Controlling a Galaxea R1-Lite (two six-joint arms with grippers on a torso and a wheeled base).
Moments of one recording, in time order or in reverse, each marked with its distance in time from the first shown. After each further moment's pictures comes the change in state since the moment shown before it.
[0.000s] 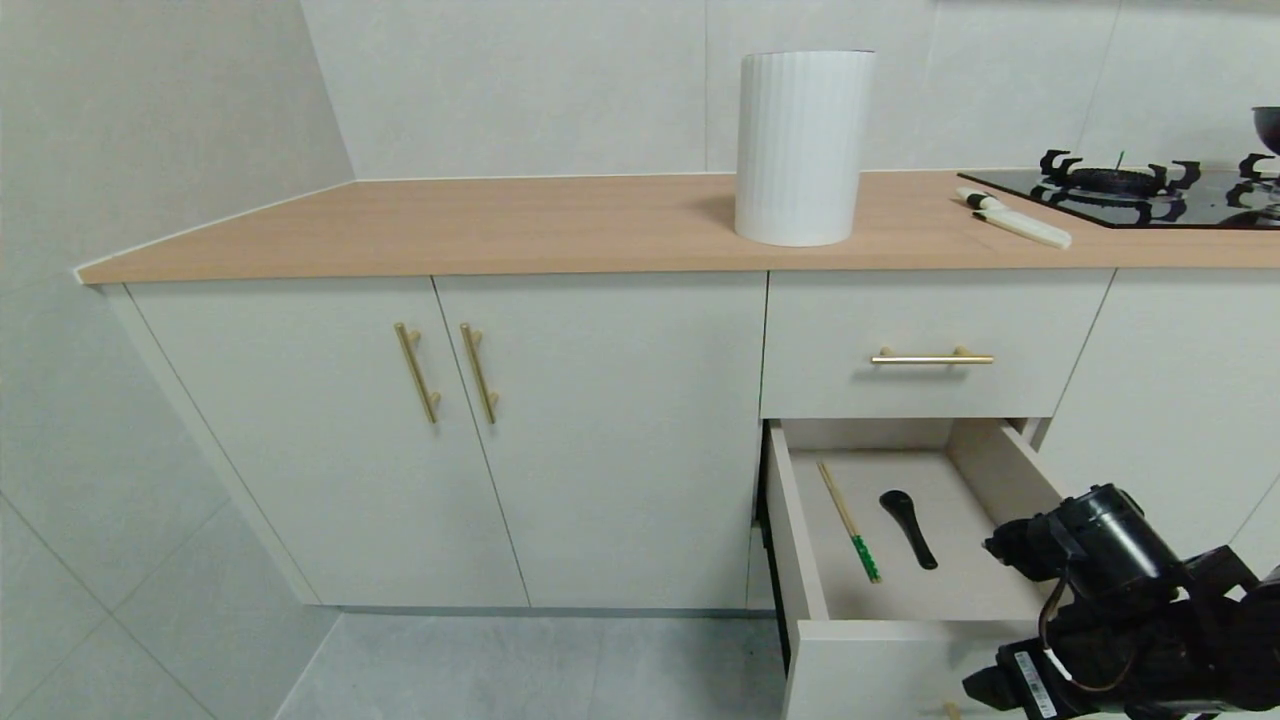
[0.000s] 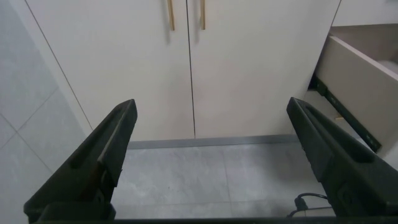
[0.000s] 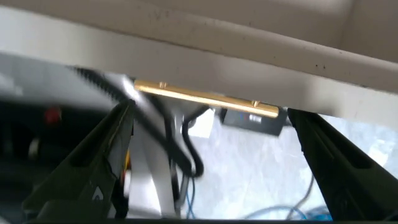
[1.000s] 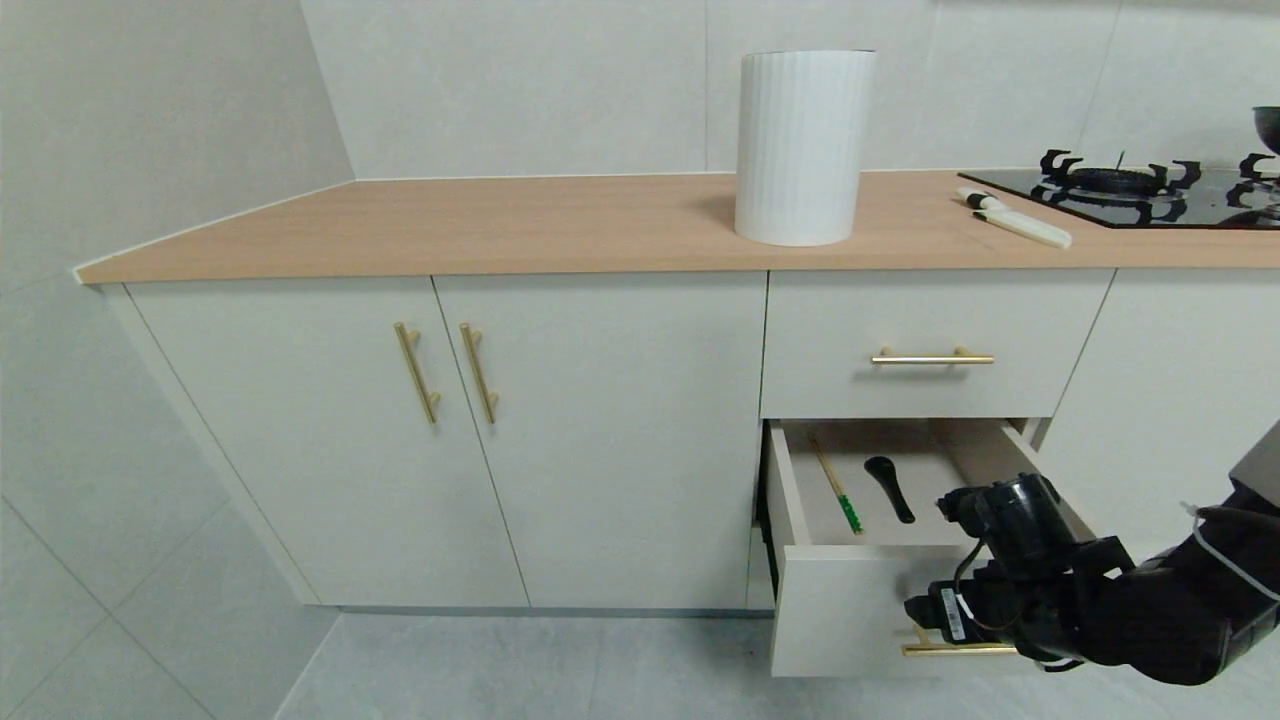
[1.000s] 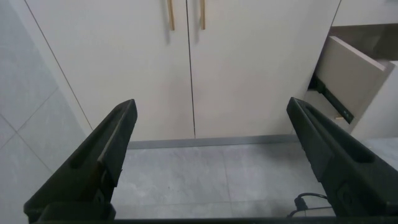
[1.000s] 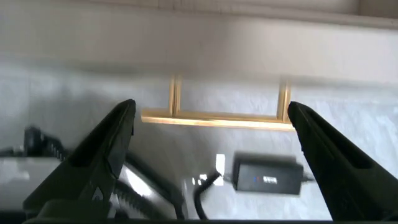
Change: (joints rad) left arm 0.000 0.000 0.000 0.000 0.000 0.000; right arm -0.045 0.293 -0.050 -0.423 -0.077 0.045
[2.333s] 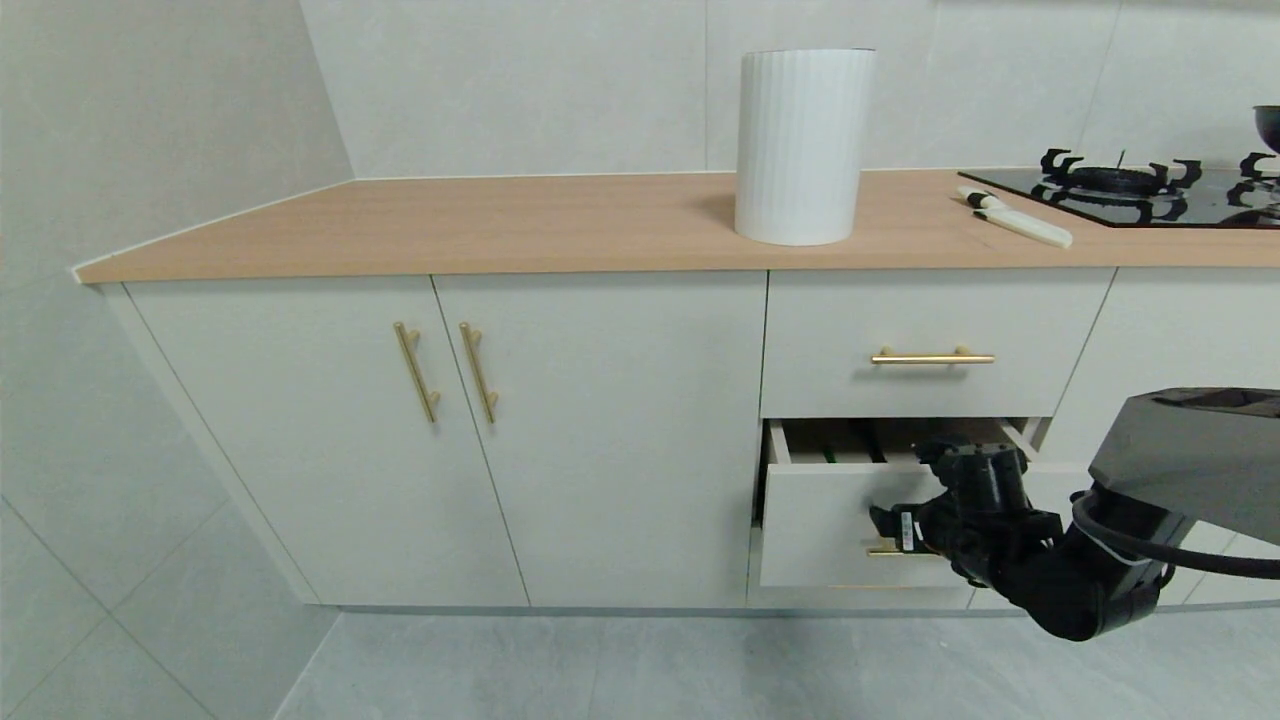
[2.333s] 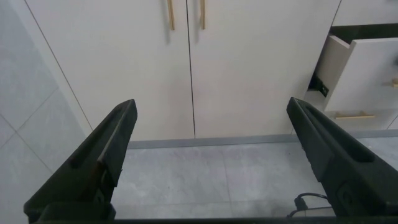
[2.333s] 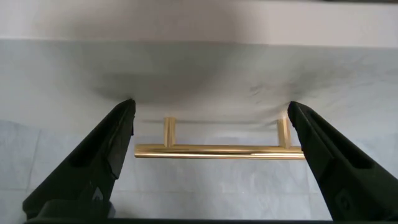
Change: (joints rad) left arm 0.000 0.000 0.000 0.000 0.000 0.000; right arm -0.102 0.295 -0.186 -0.491 0.012 -0.106
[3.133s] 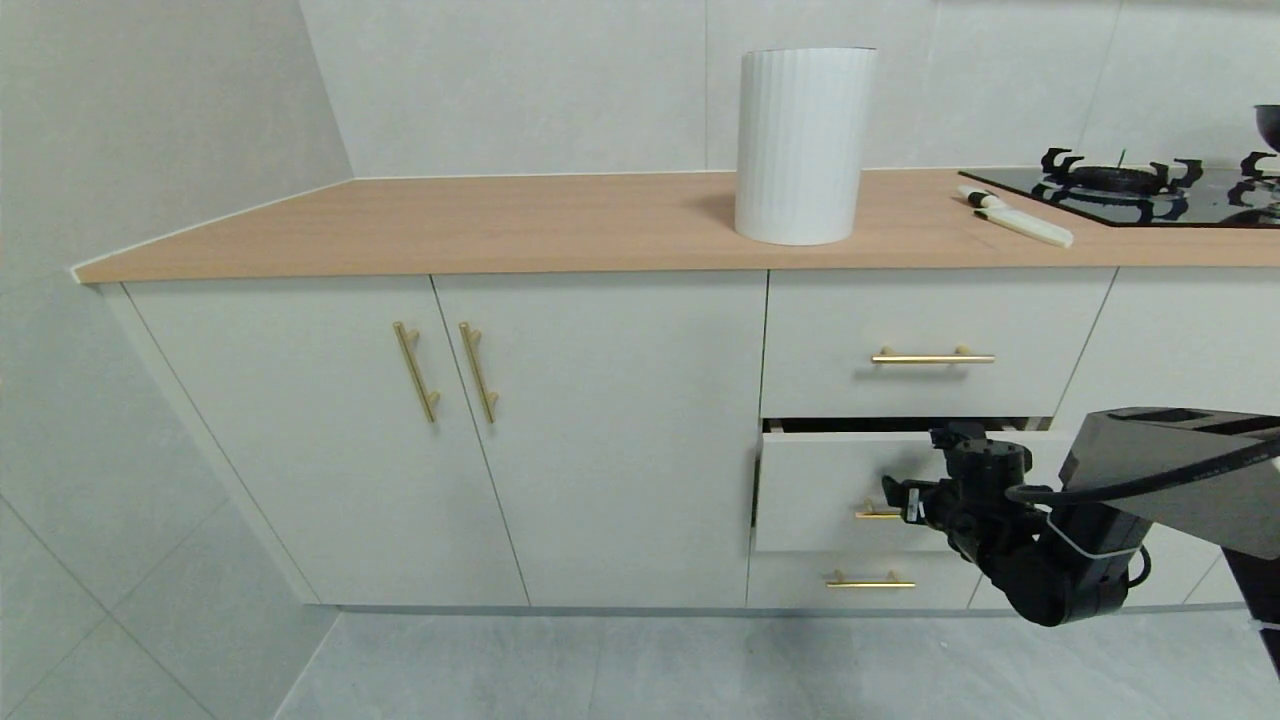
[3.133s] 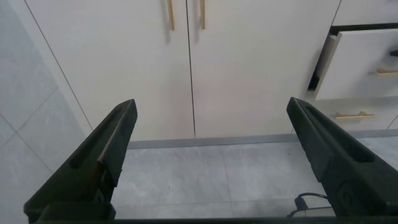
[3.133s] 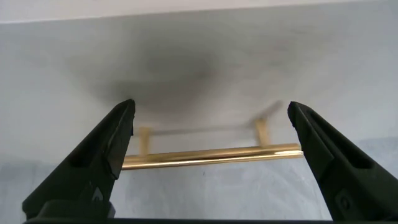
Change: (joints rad) left arm -0.001 0.000 0.000 0.000 0.000 -0.001; right arm -0.081 0.169 -0.138 -0.191 -0.013 0.003
